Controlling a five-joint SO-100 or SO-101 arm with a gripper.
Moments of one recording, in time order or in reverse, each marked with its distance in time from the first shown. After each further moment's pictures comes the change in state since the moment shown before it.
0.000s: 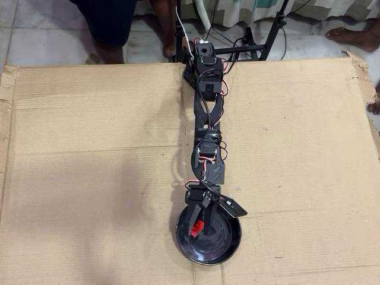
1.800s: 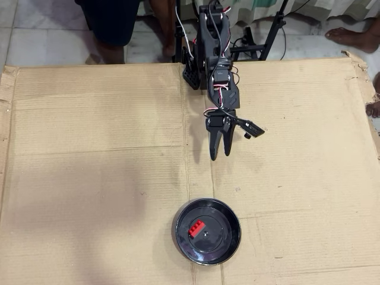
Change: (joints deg) arm -10.0 91.8 110.8 -6.9 0.2
